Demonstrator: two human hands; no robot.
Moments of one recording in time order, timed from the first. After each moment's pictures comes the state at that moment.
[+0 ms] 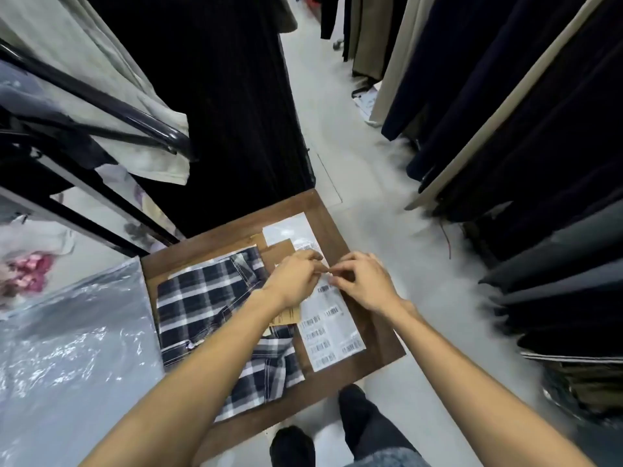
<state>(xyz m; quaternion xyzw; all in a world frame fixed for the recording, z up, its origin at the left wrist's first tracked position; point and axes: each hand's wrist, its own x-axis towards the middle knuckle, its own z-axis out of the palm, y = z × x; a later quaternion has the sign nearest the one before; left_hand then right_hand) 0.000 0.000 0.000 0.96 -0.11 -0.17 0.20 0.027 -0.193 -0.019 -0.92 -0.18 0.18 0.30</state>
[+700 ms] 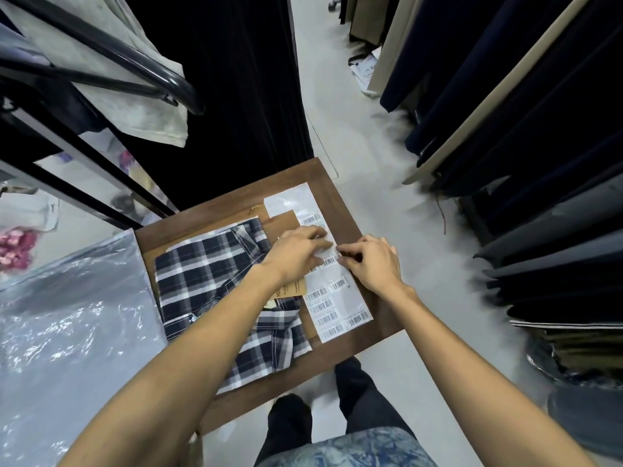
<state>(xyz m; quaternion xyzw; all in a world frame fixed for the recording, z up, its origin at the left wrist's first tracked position) -0.004 0.021 -0.034 0.96 -0.17 -0.17 0.16 0.004 -0.186 -0.035 -0.95 -0.09 0.17 0.24</state>
